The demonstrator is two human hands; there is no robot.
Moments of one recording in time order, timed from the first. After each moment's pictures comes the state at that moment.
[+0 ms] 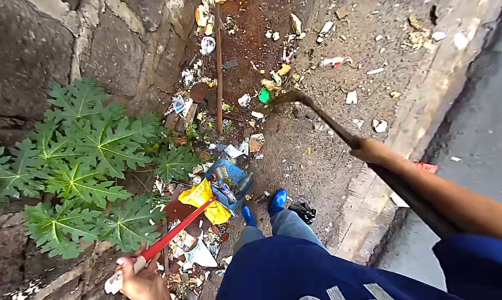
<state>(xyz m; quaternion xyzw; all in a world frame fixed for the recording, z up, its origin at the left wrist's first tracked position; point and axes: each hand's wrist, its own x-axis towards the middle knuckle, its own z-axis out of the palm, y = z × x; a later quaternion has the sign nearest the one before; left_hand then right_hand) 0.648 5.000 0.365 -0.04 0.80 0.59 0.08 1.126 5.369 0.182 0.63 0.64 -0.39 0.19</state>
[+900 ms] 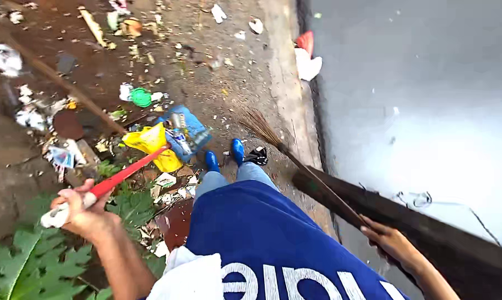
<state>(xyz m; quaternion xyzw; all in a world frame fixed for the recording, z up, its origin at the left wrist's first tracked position) 0.629 5.281 0.283 0.34 0.71 0.47 0.40 1.095 4.842 0.387 0.86 -0.03 -0.50 0.03</state>
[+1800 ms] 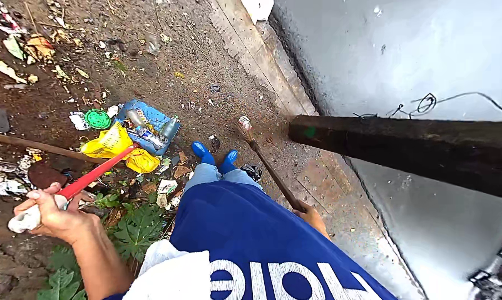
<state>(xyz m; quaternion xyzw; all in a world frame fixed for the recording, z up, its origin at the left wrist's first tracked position) 0.689 5.325 0.255 0.45 0.69 0.37 0.44 0.887 4.792 0.281 0.83 -0.21 -0.52 -0.01</state>
